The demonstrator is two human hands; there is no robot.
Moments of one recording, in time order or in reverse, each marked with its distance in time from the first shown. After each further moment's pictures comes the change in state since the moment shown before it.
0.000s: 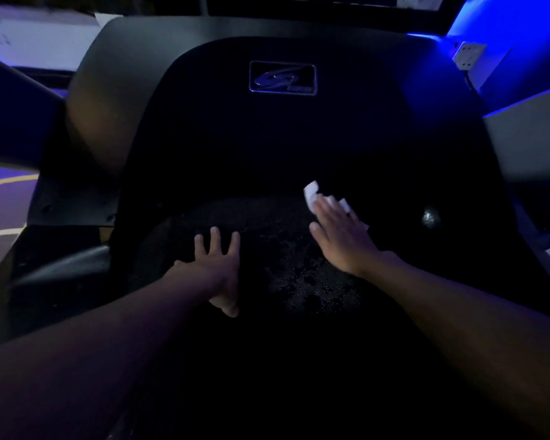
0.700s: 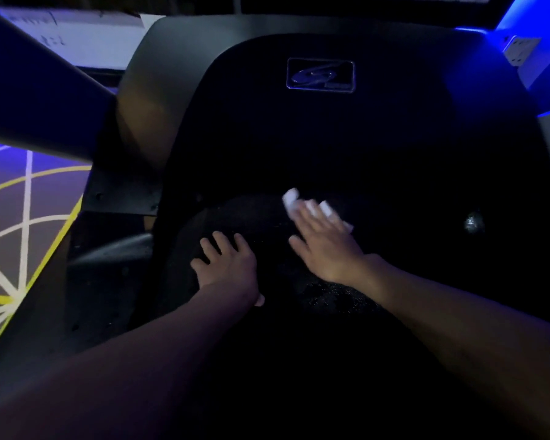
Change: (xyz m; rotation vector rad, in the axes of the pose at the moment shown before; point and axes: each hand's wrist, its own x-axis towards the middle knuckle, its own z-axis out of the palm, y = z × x) left_hand -0.016 -0.010 0.020 -0.059 0.225 -0.194; right_hand 0.013 -0.073 0.020 -0.104 -0.053 -0.185
